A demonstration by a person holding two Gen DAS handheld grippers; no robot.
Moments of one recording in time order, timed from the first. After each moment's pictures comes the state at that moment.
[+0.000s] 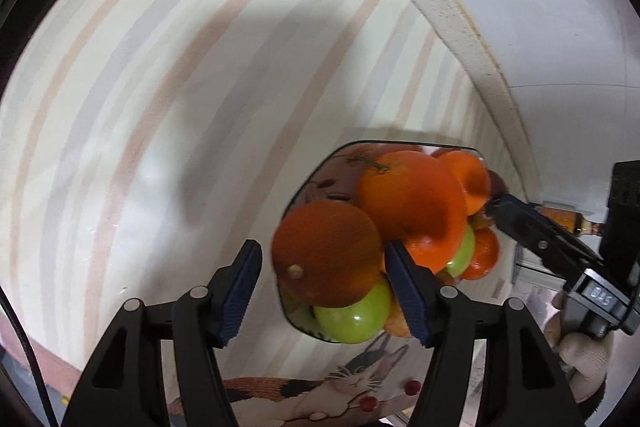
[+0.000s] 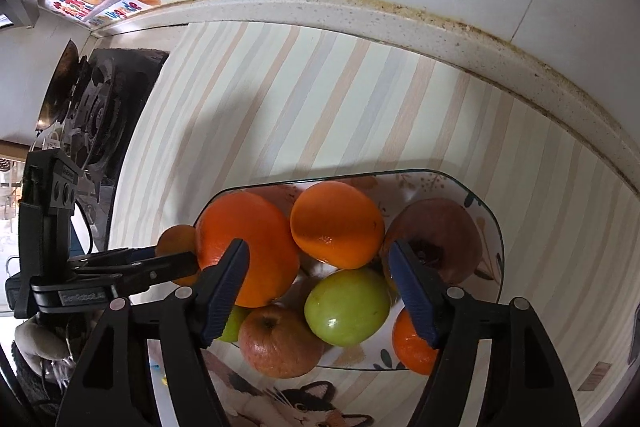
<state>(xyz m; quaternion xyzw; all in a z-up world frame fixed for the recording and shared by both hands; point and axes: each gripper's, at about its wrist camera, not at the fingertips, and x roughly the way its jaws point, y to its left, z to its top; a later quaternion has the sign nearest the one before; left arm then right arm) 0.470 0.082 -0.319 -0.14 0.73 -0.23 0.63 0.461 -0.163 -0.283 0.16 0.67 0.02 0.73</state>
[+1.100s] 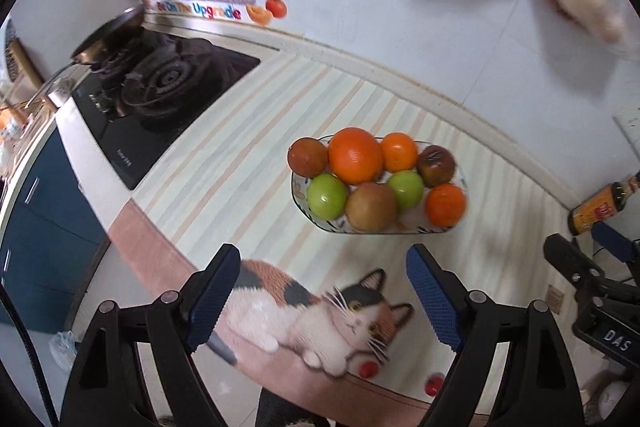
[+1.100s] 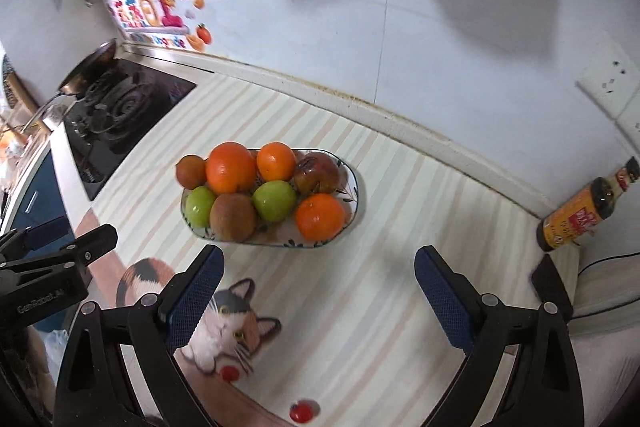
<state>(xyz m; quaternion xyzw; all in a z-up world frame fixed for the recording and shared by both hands) 0.227 0.027 -0.130 -0.02 0.52 -0.04 0.85 0.233 -0.182 -0.111 0.01 0.52 -0.03 0.86</state>
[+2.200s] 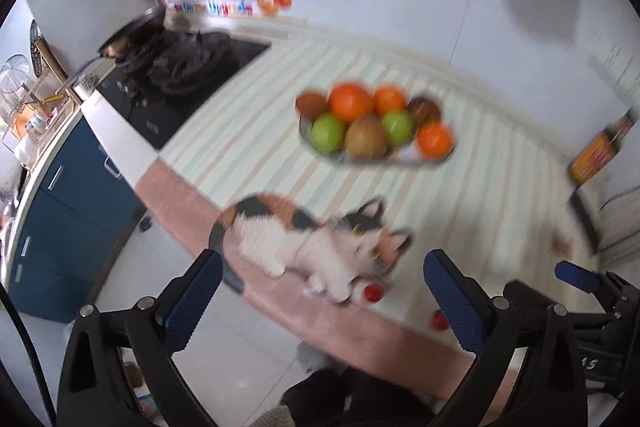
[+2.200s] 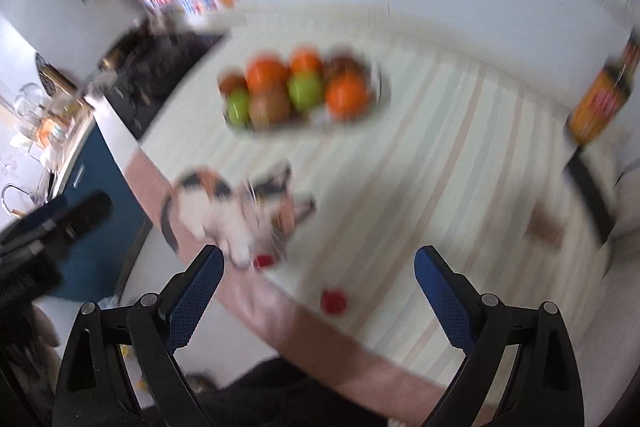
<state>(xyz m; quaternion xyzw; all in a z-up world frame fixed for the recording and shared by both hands) 0.130 0.012 -0.147 0.03 0.53 -0.02 0.84 0.115 -0.202 -0.155 0.10 0.59 0.04 0.80</state>
